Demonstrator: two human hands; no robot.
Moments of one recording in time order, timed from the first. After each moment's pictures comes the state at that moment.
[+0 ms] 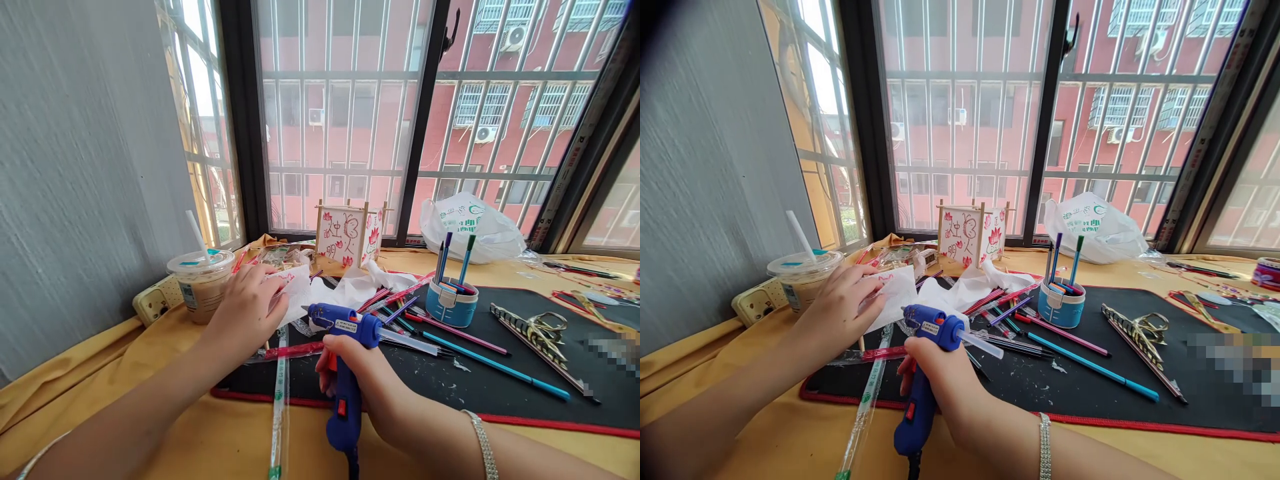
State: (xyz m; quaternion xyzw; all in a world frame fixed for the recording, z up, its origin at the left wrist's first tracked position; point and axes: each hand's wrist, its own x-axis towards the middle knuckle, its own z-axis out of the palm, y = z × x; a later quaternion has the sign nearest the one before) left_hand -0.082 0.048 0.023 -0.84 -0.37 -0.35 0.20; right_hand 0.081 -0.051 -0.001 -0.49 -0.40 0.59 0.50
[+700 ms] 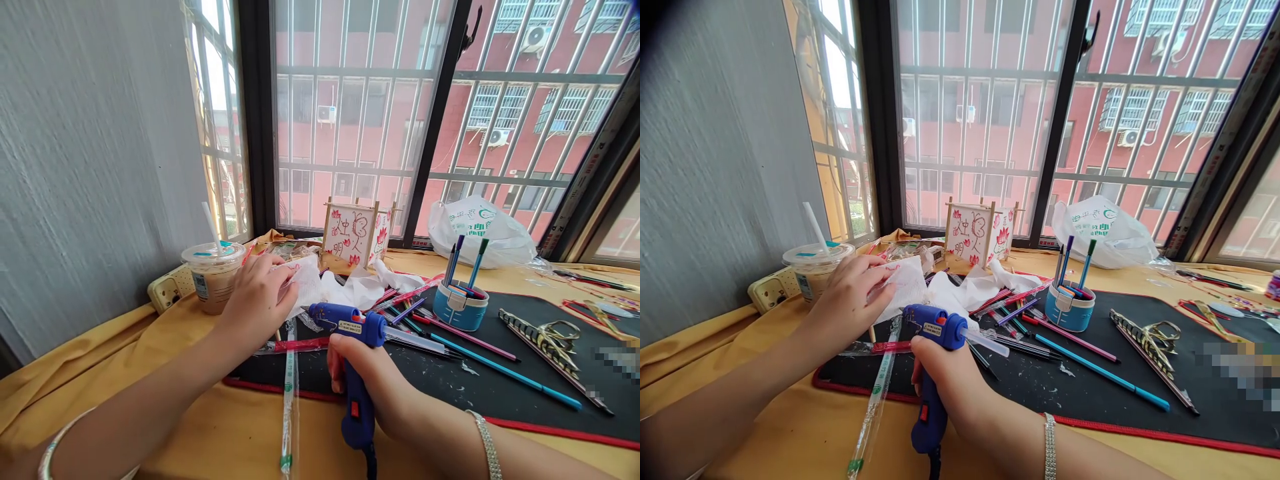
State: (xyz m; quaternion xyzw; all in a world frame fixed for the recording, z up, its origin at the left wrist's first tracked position) left_hand -0.081 0.046 0.025 -0.81 -0.40 -0.38 0.18; right_hand 0.076 -0.051 -0.002 -0.49 -0.47 0.55 0.49
